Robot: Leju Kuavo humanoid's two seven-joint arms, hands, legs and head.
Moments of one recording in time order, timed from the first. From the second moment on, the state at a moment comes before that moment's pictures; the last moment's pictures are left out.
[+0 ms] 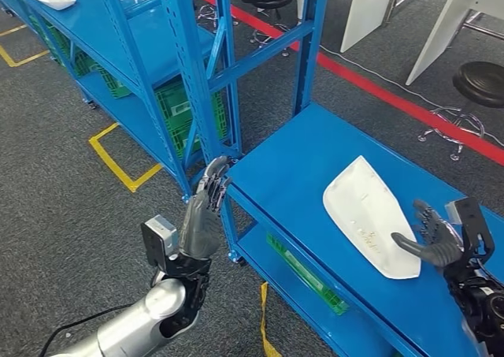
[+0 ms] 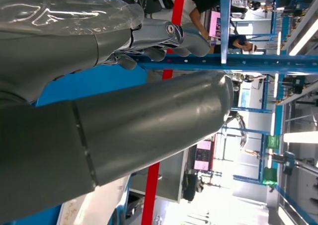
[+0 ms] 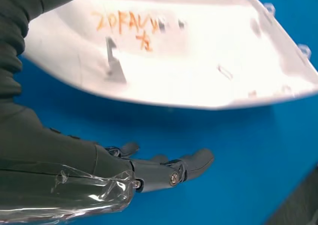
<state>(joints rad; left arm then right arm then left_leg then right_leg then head) -0.17 0.16 -0.64 -1.66 0.28 0.47 -0.48 -0.40 -0.32 0.56 -1.16 -0.48 0.06 0.05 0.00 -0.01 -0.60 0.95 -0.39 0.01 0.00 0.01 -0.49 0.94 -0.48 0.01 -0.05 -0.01</state>
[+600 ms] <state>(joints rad) -0.19 0.16 -0.64 -1.65 0.30 0.46 -0.50 -0.60 -0.32 0.76 -0.93 -0.54 0.31 0.07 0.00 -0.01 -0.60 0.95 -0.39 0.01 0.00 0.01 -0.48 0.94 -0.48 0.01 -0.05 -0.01</state>
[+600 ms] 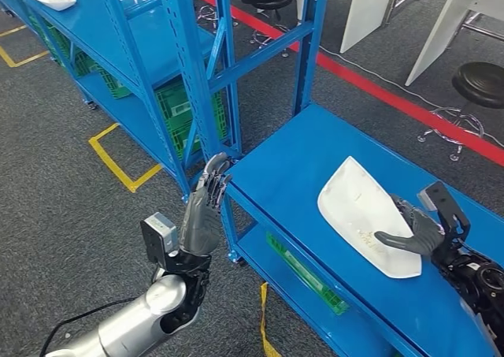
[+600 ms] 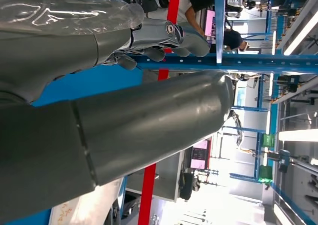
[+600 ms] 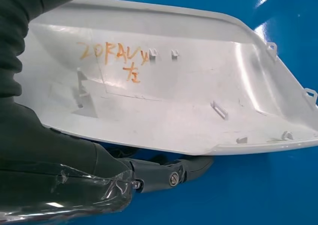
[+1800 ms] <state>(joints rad) -0.19 0.17 -0.64 -1.65 0.29 0.49 -0.49 -0.70 -0.31 0.88 -0.78 -0.48 0.21 0.14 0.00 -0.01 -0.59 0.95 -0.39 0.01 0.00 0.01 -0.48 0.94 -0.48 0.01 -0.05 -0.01</state>
